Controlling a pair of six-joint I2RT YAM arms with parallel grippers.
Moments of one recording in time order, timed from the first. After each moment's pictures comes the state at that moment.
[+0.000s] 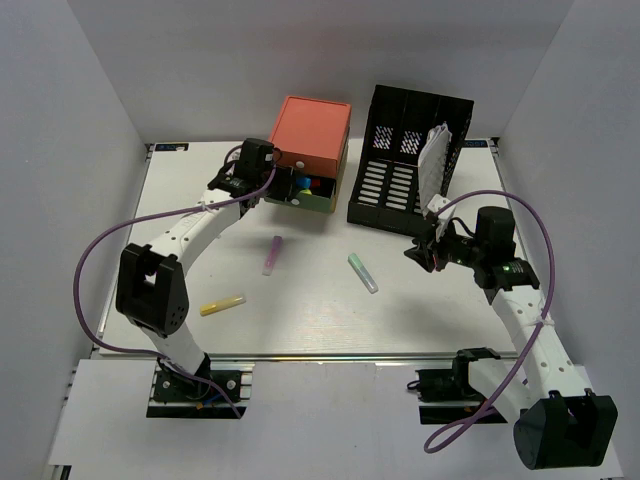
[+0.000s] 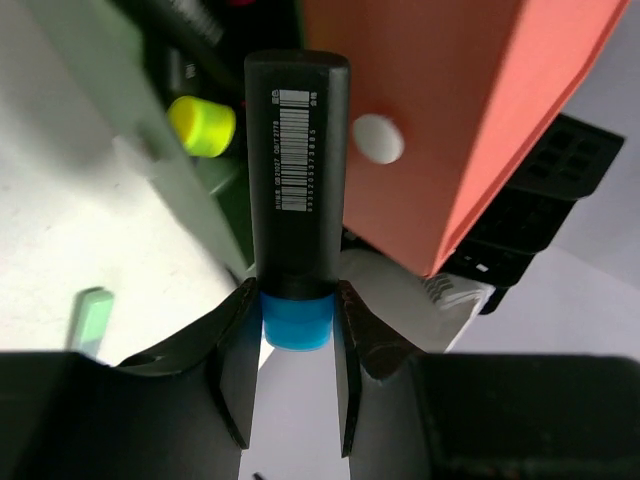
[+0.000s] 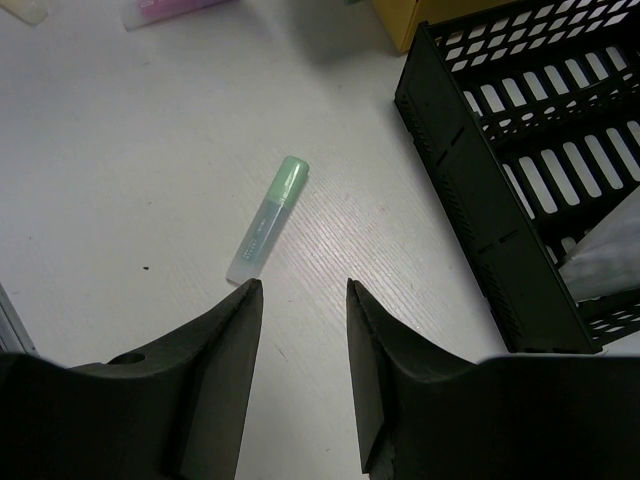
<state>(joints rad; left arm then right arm) -0.42 1.68 1.39 -0.38 0.02 -1.57 0.10 0.91 0.74 -0.40 -0.77 -0.48</state>
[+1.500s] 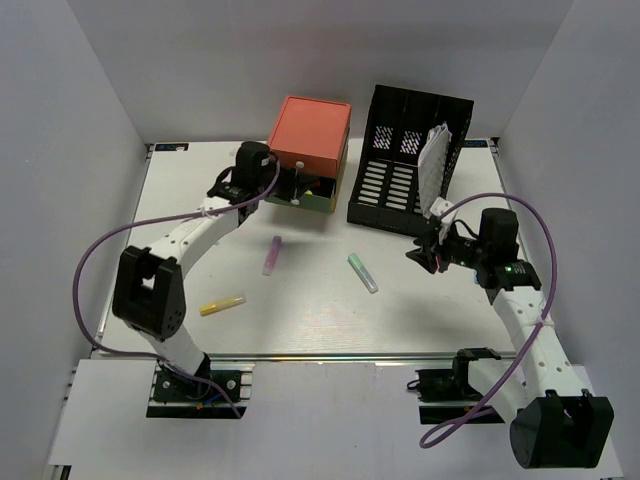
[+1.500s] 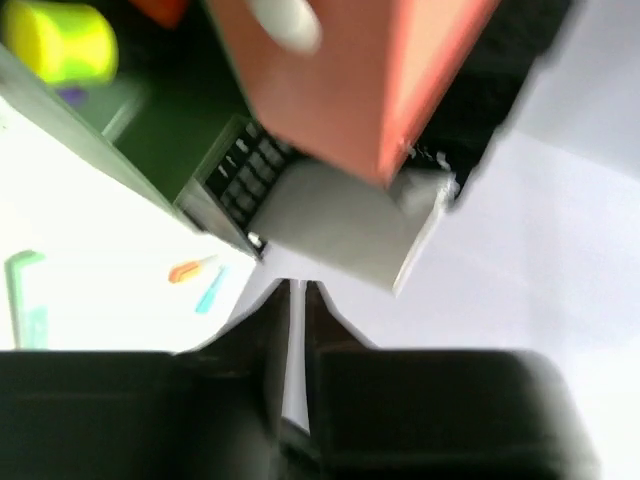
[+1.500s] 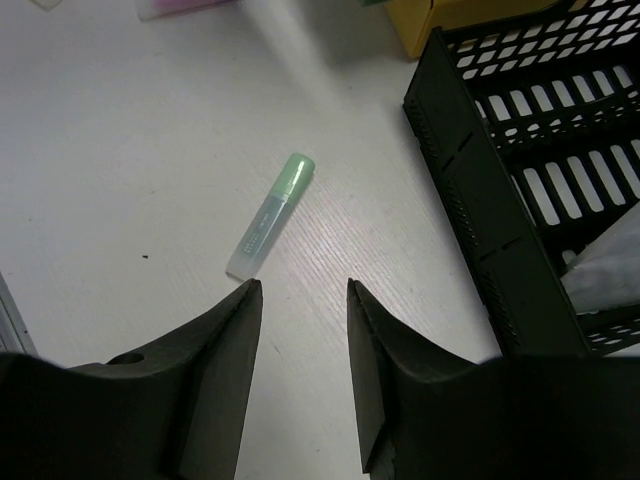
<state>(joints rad) -0.41 1.69 1.33 -0.17 0.22 -1.57 0.05 0.91 0.73 -0.40 -0.84 -0.54</state>
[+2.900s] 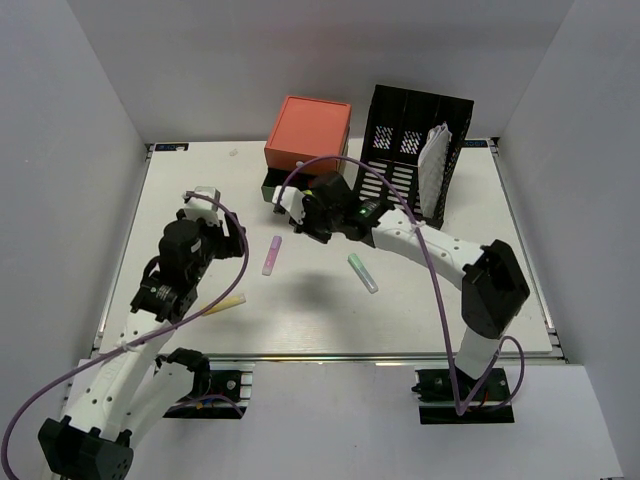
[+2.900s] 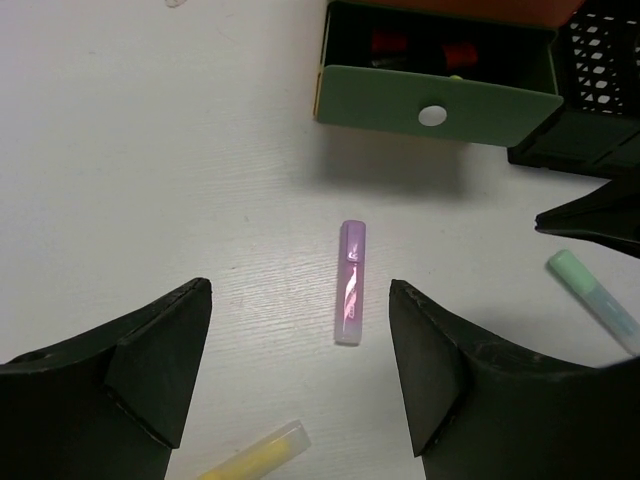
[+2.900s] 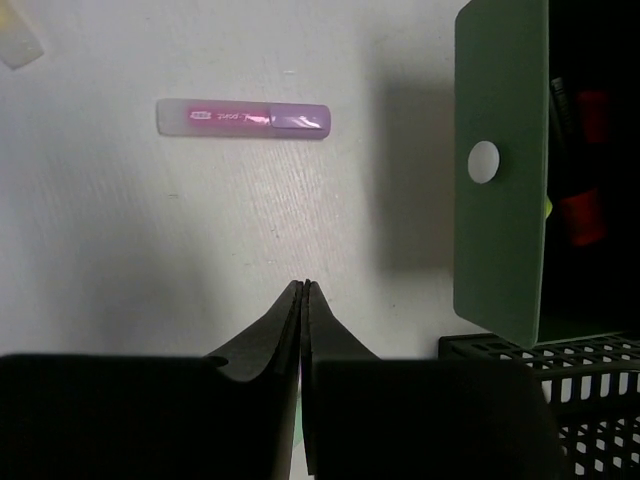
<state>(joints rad) -0.33 0.77 0.73 -0.27 -0.12 -0.13 0.85 1.74 1.45 -0.41 -0.21 -0.53</state>
